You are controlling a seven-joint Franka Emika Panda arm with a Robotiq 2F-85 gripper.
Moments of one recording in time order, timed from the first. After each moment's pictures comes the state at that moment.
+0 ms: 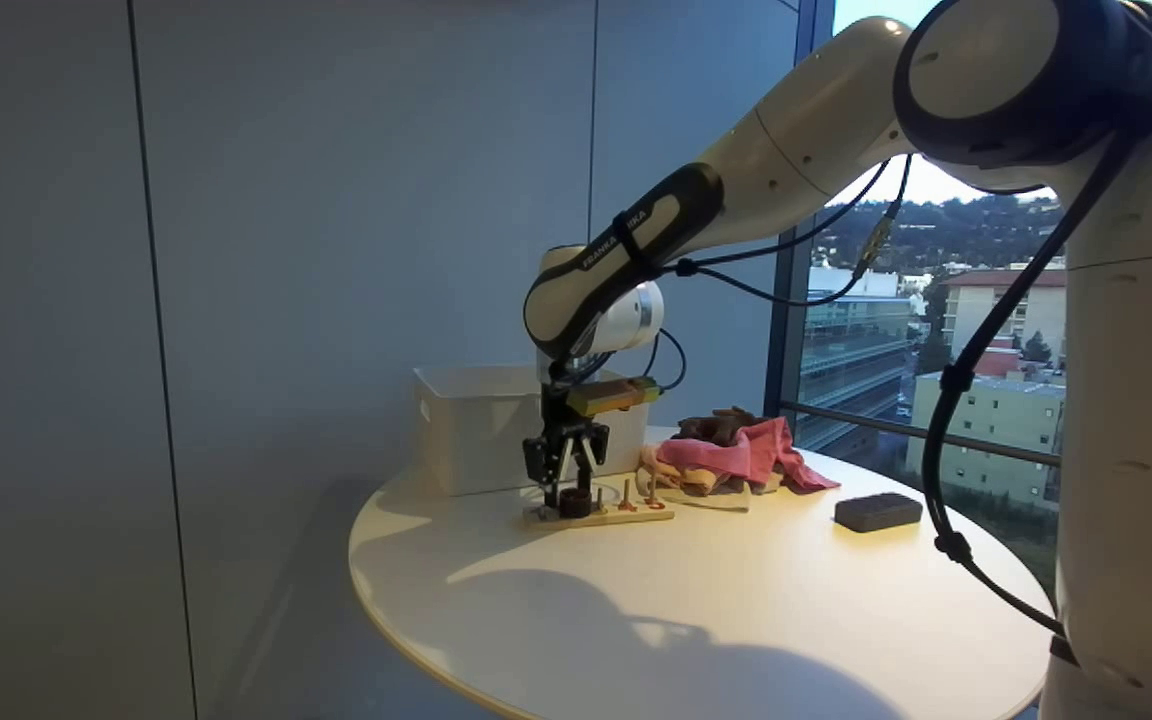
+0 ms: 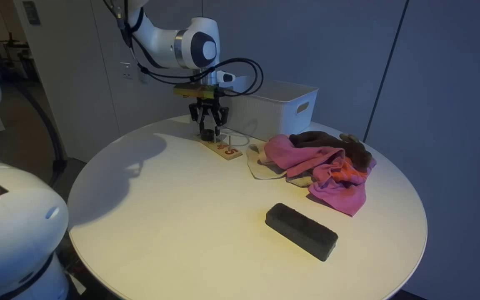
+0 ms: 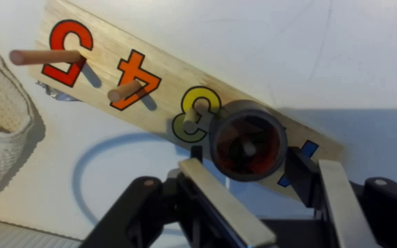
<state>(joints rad) 0.02 0.12 0.01 -2.08 -0.07 2.21 0.05</state>
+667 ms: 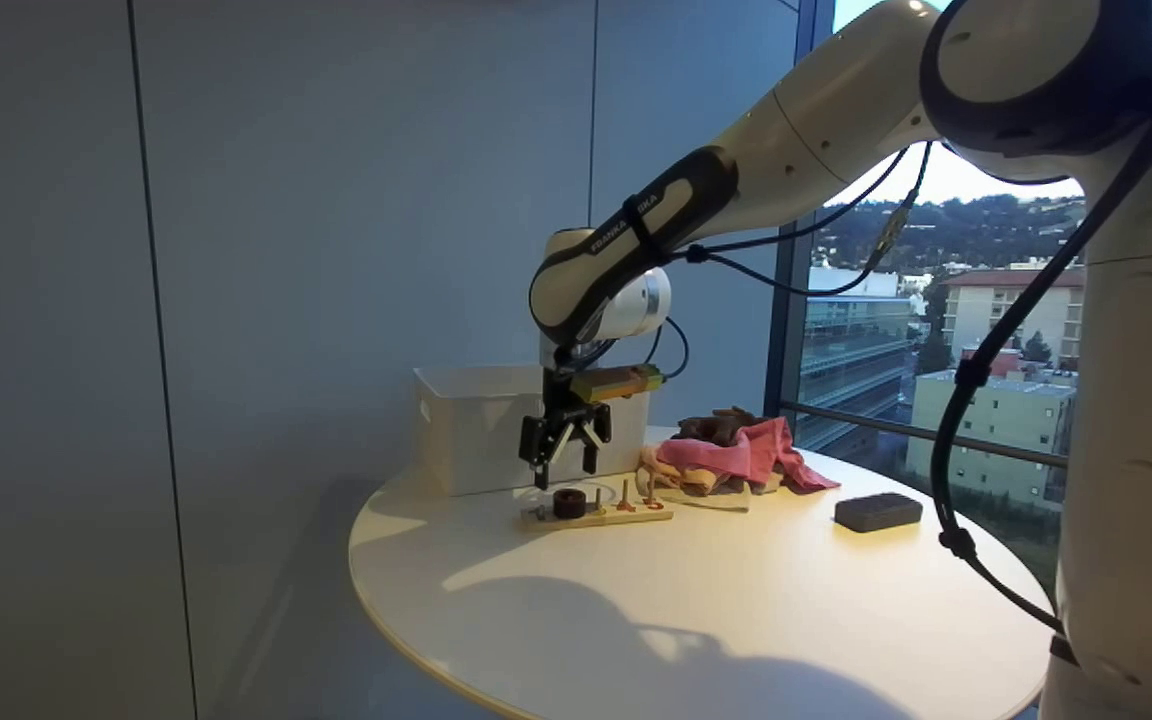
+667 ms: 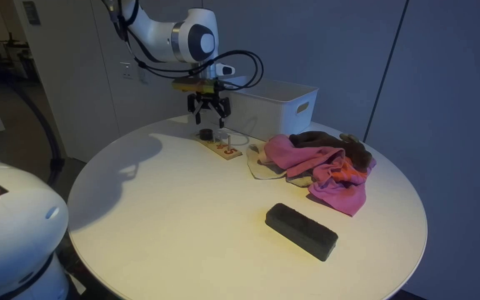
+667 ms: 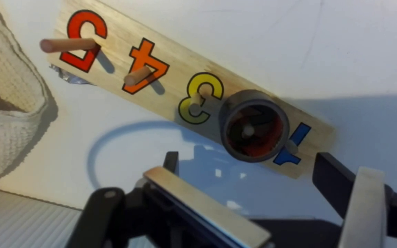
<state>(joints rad) 0.02 0.07 0.01 -2.09 -0.07 2.23 0.04</state>
